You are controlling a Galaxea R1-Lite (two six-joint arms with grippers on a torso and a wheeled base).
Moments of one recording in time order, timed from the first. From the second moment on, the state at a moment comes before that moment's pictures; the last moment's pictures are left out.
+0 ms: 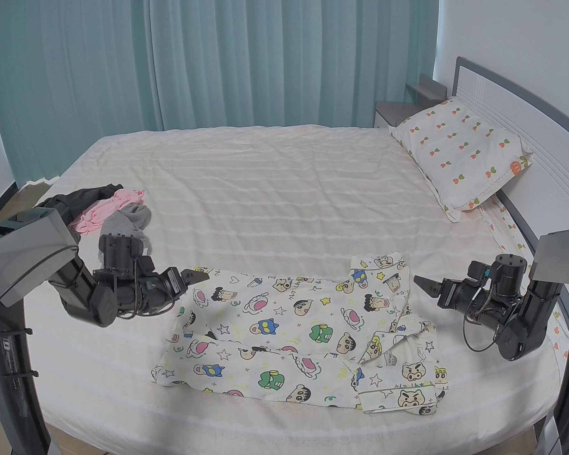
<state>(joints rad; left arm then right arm) -0.08 2.26 -0.98 -0.68 -0.37 -0.57 0.09 2.29 -0.52 -1.48 0.27 0.34</state>
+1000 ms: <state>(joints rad) -0.10 2.64 -1.60 -0.38 -0.22 -0.47 0.15 2.36 -0.53 -1.51 0.22 0.38</state>
